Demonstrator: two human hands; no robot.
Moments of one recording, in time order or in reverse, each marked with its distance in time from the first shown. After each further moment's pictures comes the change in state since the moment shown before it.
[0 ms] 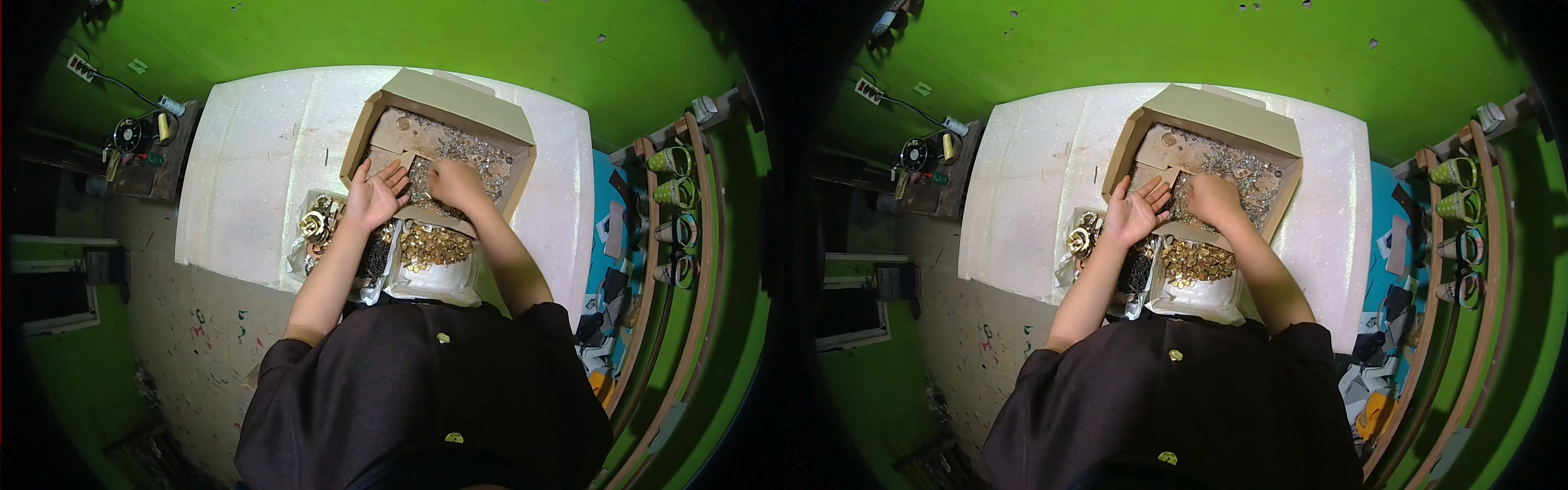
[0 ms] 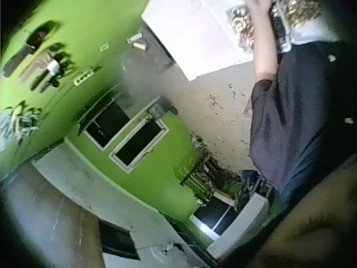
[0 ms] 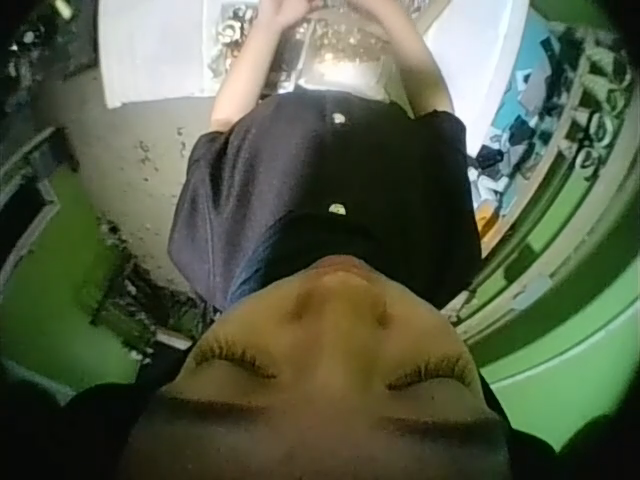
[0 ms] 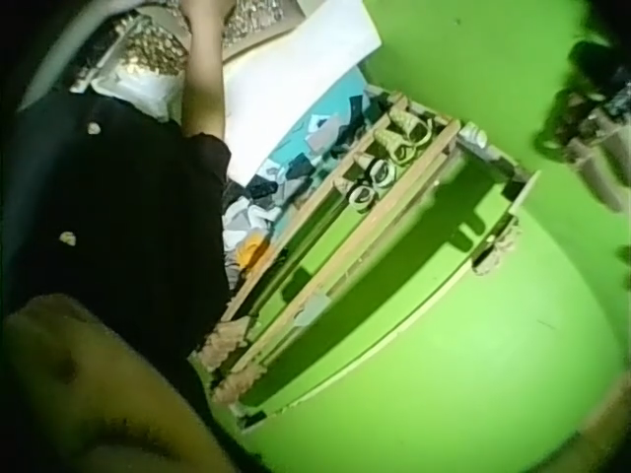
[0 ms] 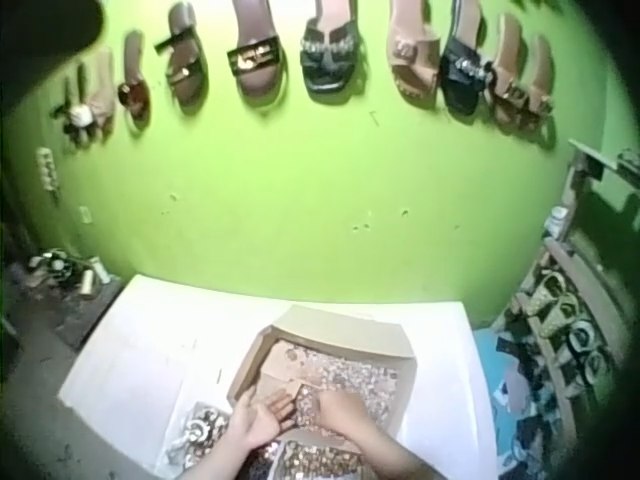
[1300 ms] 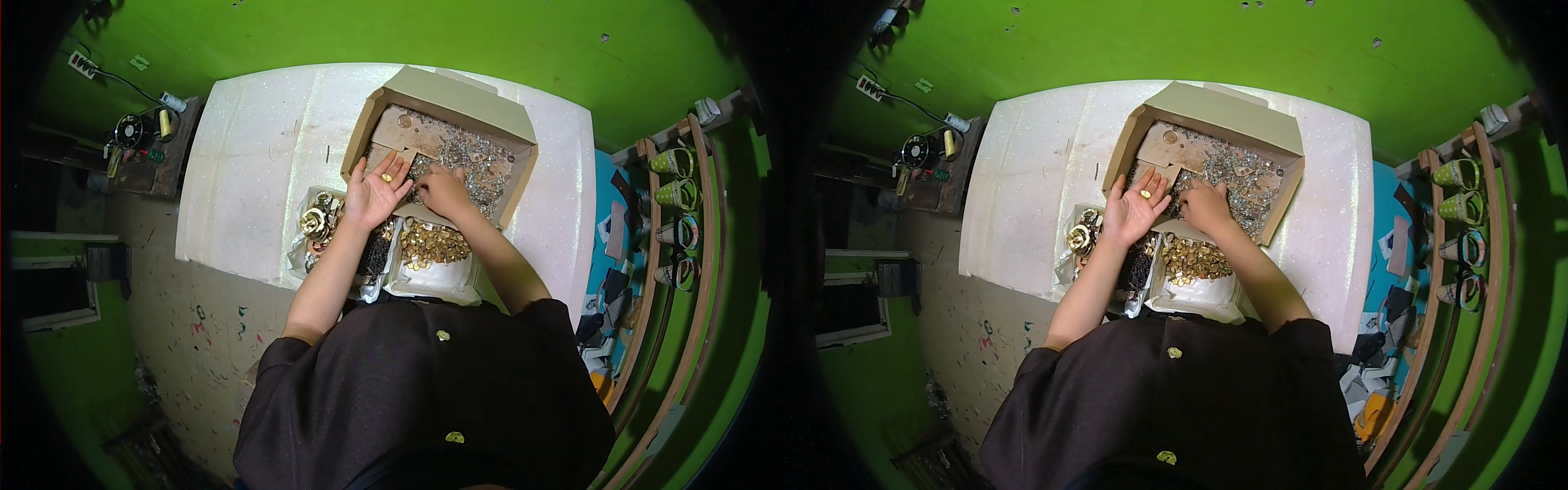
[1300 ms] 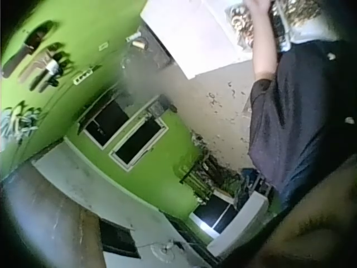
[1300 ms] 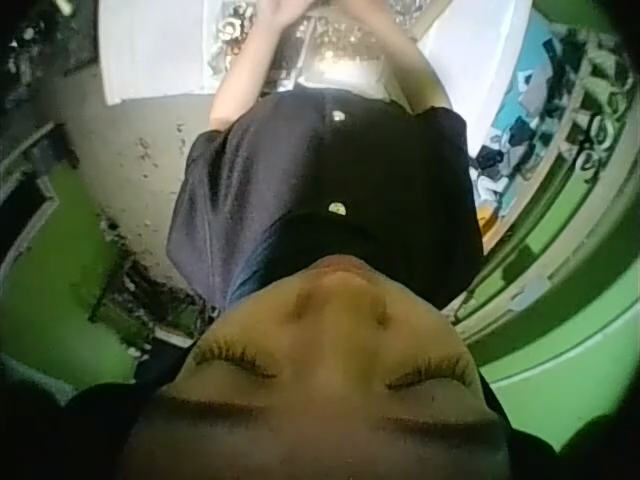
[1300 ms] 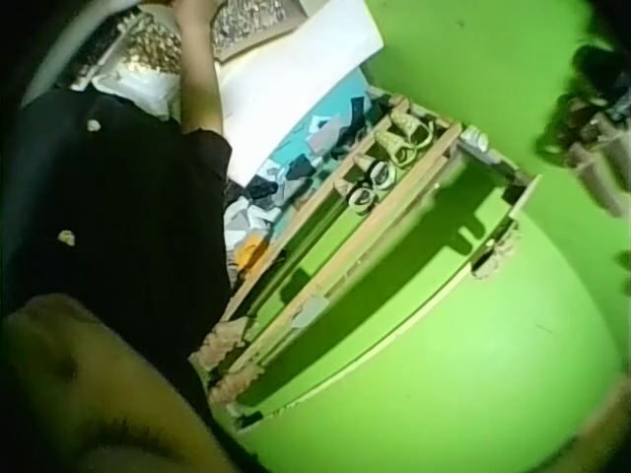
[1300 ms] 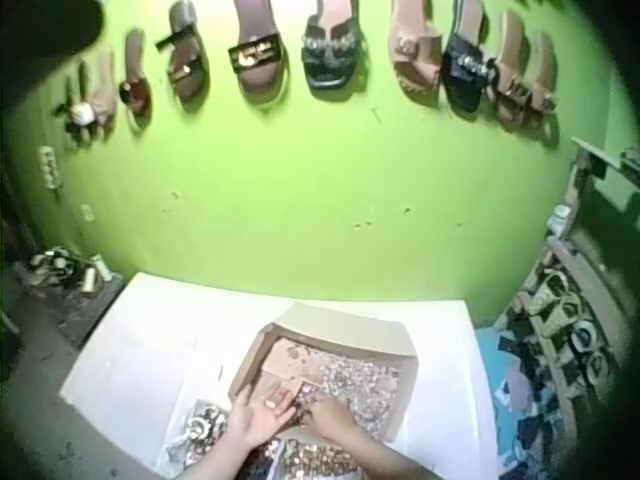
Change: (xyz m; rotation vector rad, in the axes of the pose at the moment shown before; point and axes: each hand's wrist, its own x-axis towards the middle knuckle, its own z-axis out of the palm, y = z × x) left_hand -0.006 0.000 -0.002 -0.233 -0.186 0.100; right_hand -0.006 0.032 0.058 -0.154 -0.049 -0.046
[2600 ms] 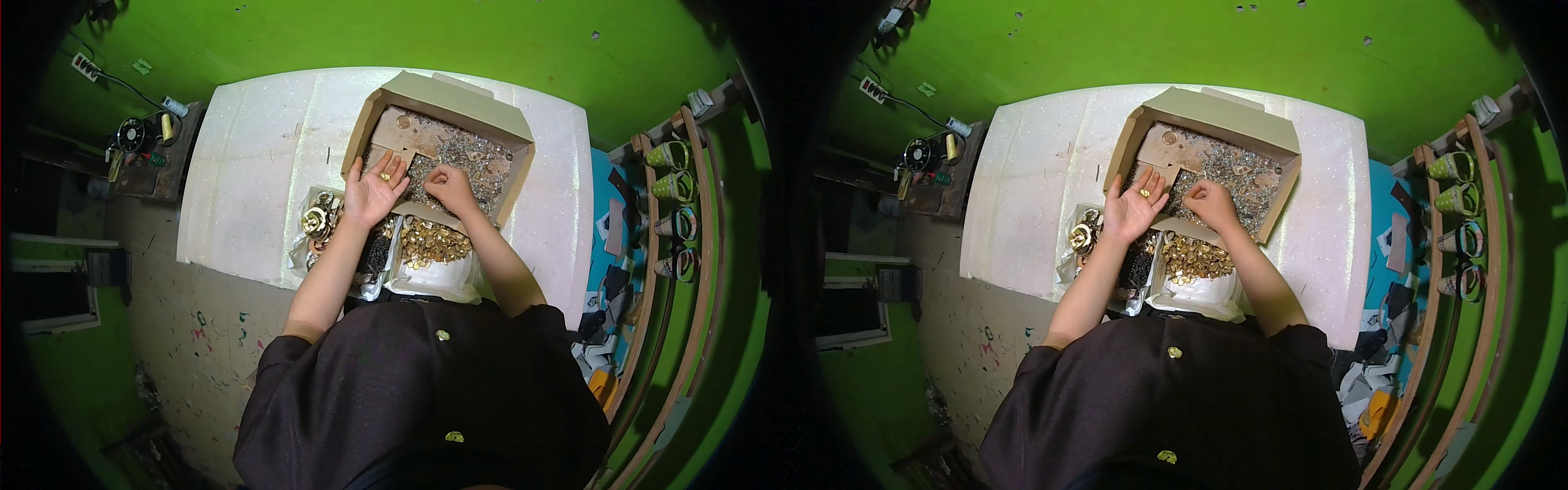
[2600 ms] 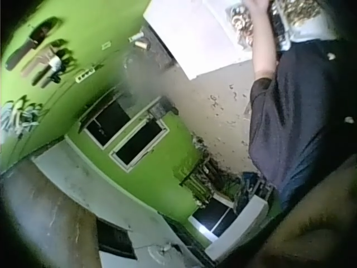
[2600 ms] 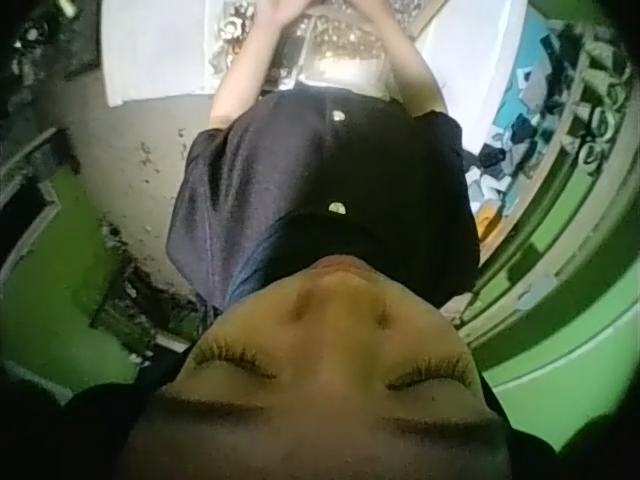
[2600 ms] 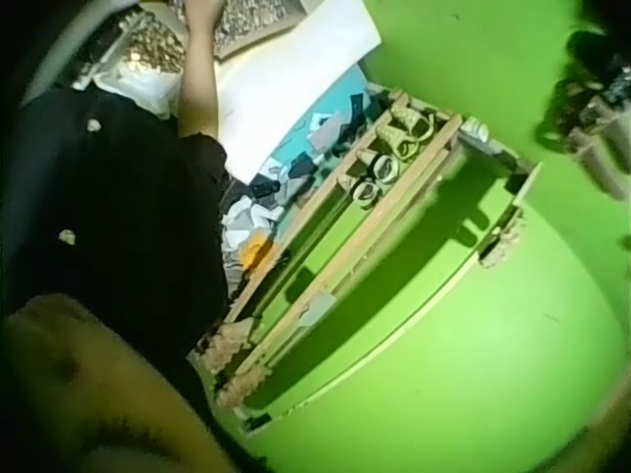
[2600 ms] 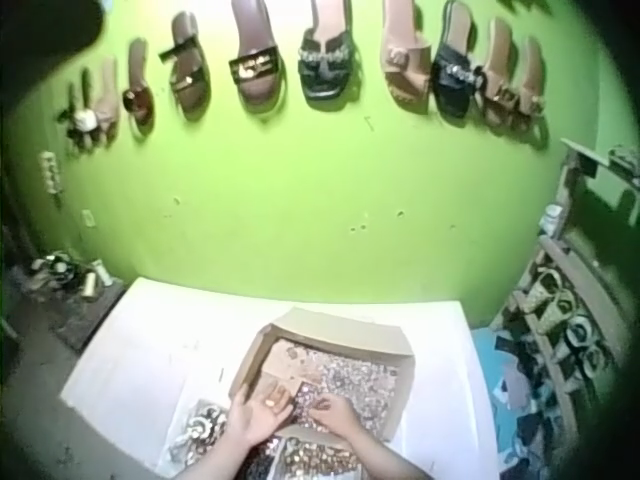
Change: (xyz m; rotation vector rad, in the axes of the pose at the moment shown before) left_hand -0.001 0.001 -0.003 0.001 -0.011 0.007; right_hand -0.004 0.024 0.016 0.842 0.152 0.145
